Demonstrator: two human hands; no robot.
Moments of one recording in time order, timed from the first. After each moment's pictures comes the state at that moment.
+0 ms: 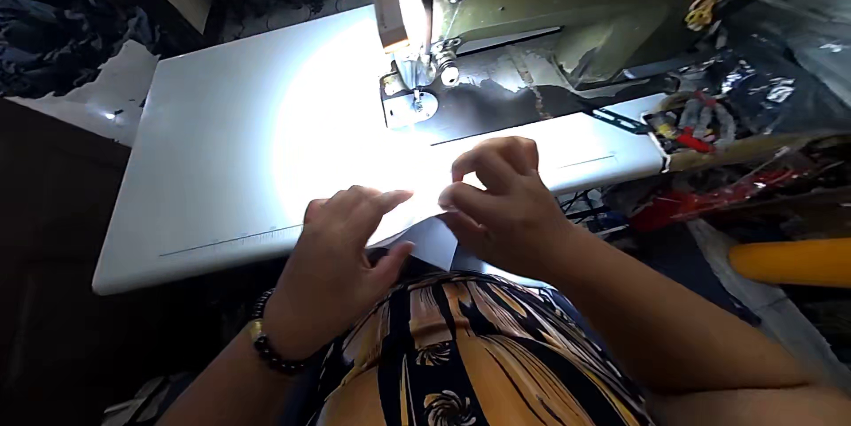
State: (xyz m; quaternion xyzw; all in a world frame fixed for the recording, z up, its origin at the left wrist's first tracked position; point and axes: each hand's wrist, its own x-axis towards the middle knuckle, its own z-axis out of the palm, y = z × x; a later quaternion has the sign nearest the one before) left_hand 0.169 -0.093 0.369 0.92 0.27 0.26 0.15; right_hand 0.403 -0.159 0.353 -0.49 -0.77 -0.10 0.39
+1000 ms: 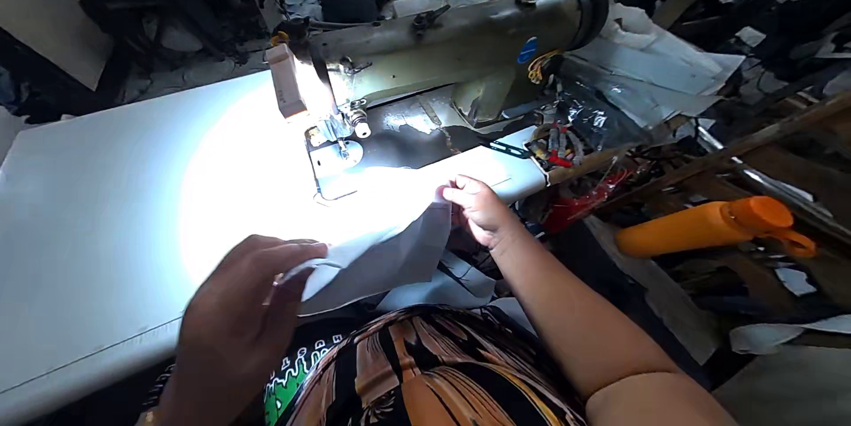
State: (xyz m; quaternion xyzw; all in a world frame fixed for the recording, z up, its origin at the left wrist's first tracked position) left_hand 0.183 -0.075 0.377 0.88 0.15 0.40 0.19; right_hand 0.483 -0.163 0.302 -0.62 -0.26 0.46 0.58
